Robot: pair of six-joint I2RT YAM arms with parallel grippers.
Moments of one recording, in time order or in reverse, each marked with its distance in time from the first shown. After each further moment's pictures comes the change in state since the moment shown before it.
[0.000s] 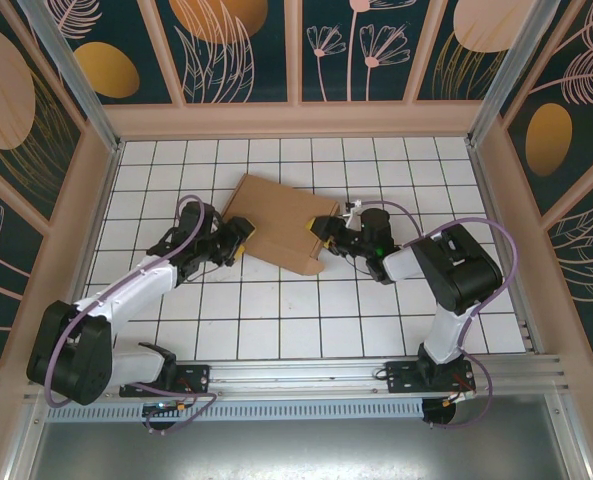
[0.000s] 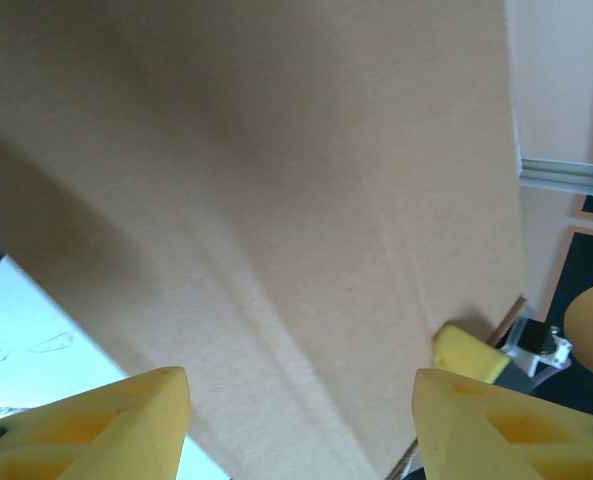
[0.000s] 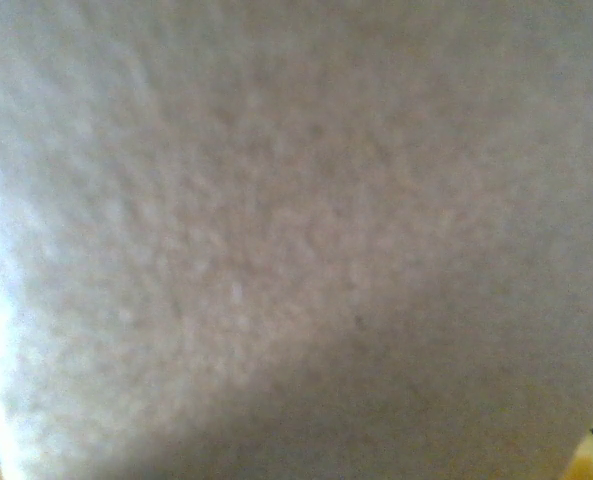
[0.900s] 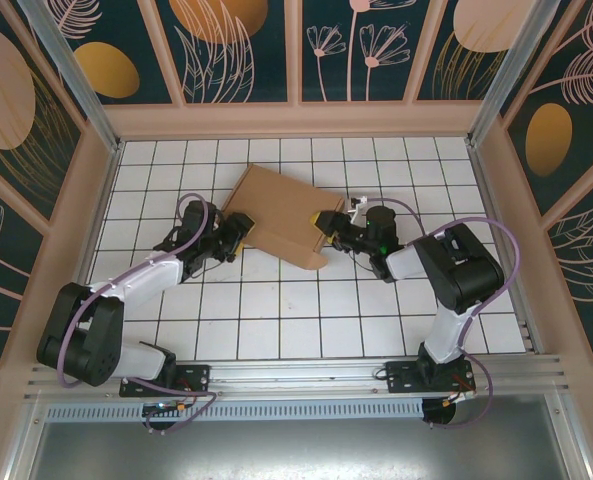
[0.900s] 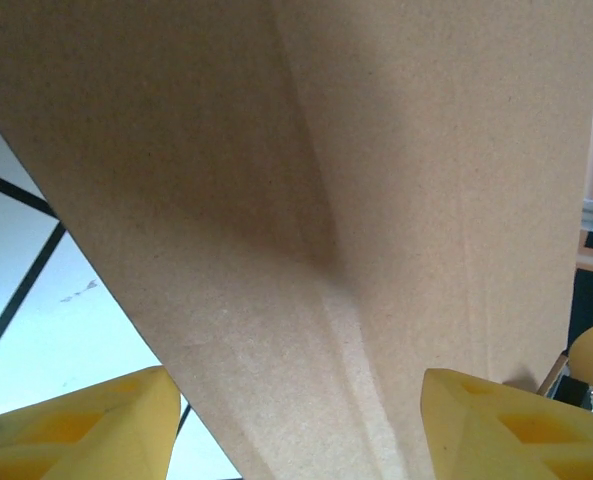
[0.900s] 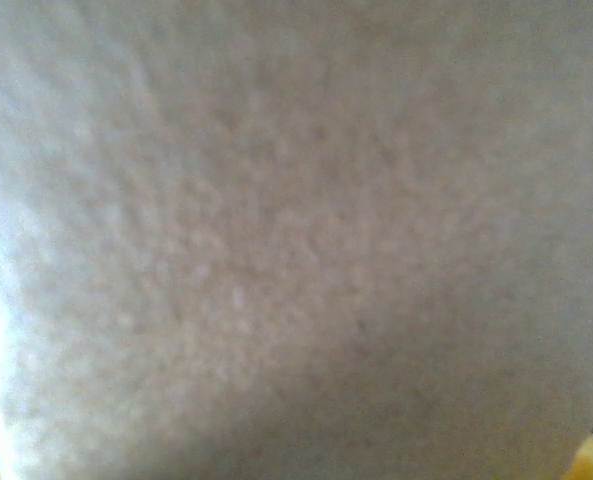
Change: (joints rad) left arm 0.018 0.095 -0.037 0.151 -0.029 -0.025; right arm -0.039 0.000 0.000 0.055 -0.014 0.027
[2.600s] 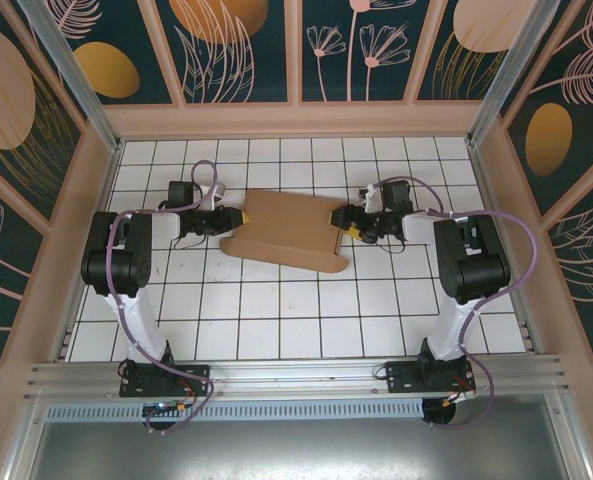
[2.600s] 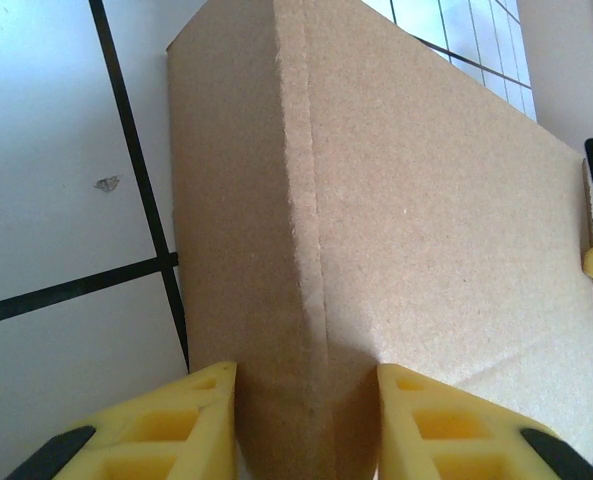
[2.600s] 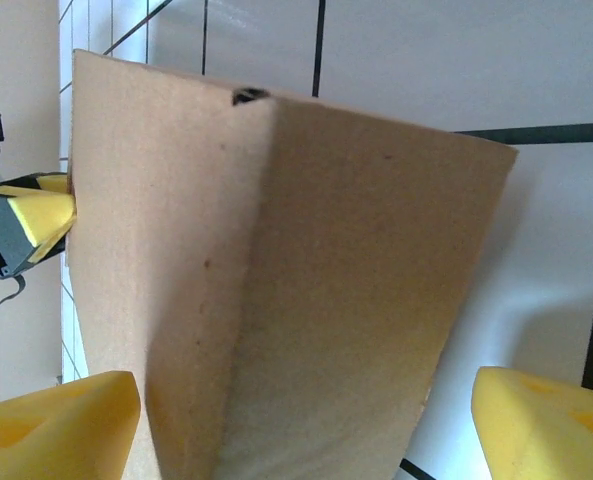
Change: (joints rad) left arm 0.315 0.572 0.317 0.040 0.566 0.964; right arm -0.209 0.041 0.338 -0.923 -0.164 -0.655
